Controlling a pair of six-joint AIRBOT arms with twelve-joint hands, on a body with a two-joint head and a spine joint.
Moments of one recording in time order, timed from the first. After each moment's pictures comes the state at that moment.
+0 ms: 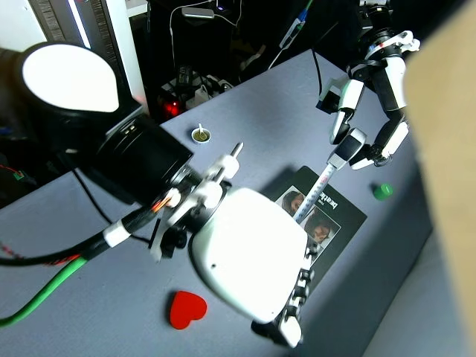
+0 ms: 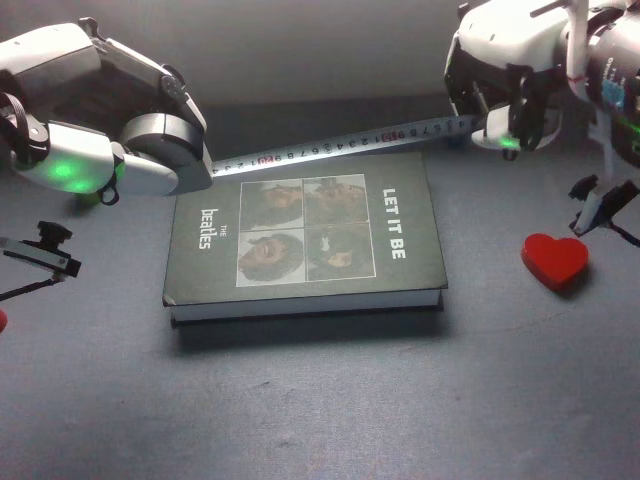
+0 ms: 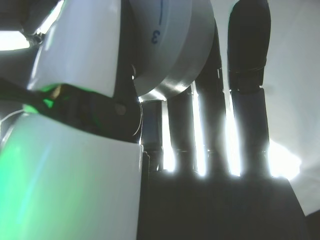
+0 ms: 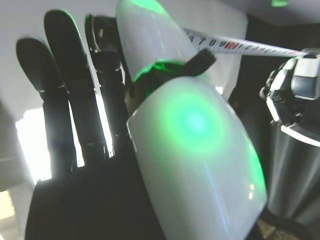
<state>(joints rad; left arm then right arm) 0.57 -0.82 1.14 0.07 -0.35 0.14 -0.10 -1.16 1.04 -1.46 -0.64 0.43</state>
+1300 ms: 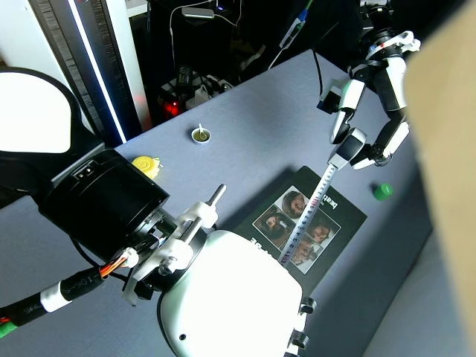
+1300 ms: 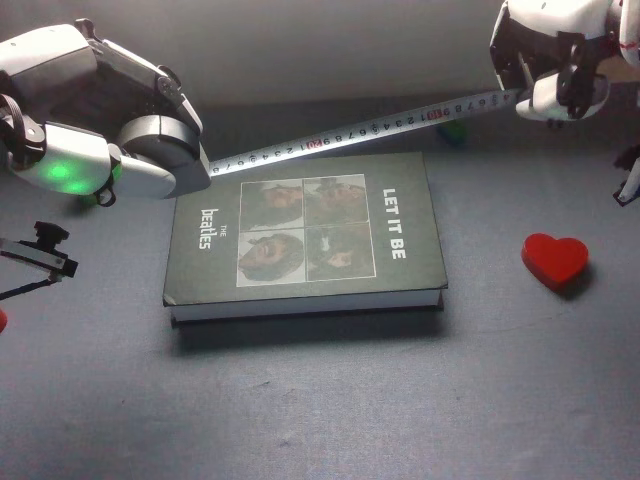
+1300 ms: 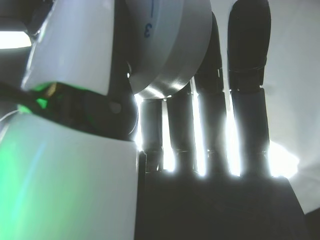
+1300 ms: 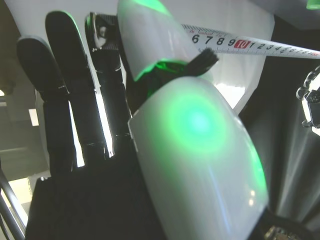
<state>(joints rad) 0.58 -0.82 1.15 0.07 -0.36 0.14 -0.09 -1.12 1.10 -1.46 -0.58 0.41</state>
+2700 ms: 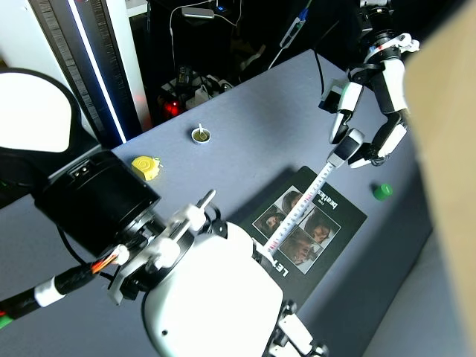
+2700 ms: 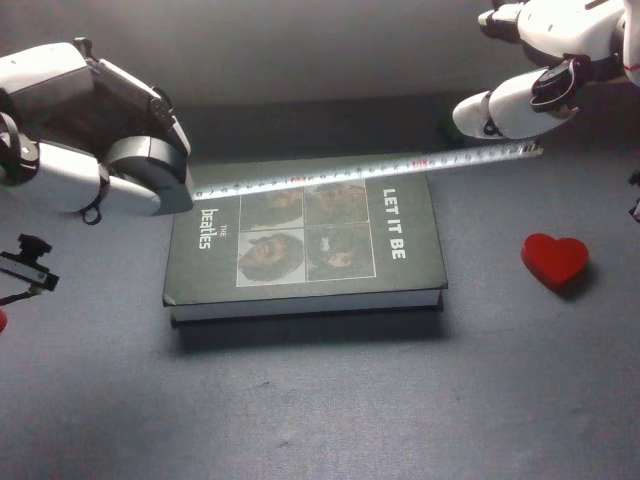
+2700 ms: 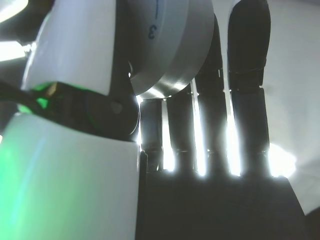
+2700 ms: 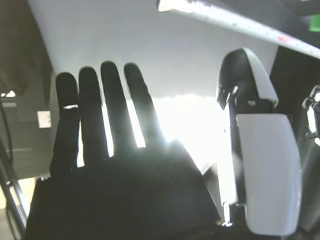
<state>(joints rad) 0.60 -0.82 1.17 0.18 -0.34 0.09 -0.12 -1.11 1.05 -1.46 -0.65 0.37</state>
